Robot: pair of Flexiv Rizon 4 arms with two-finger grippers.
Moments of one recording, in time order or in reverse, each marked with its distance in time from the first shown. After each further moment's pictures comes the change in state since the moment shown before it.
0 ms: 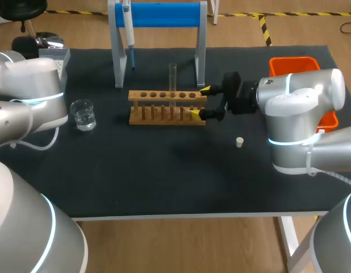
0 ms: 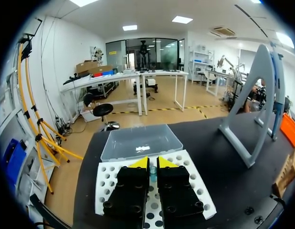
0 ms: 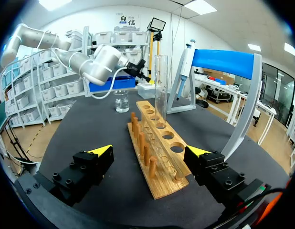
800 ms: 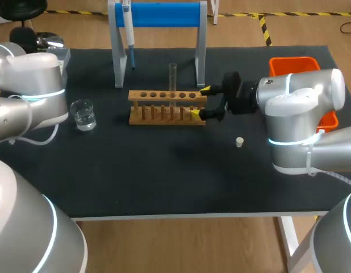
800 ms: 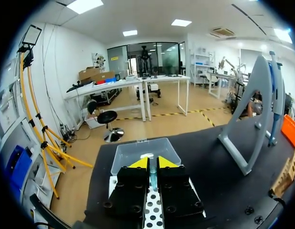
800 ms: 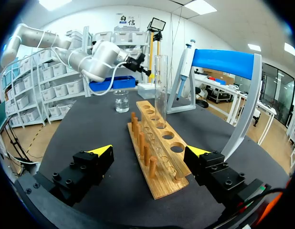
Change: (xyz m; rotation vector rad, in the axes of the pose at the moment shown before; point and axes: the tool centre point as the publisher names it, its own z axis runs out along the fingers) left arm 0.000 -0.033 -0.020 0.040 -0.039 0.031; right arm 0.000 0.000 0.000 0.000 0.000 0.000
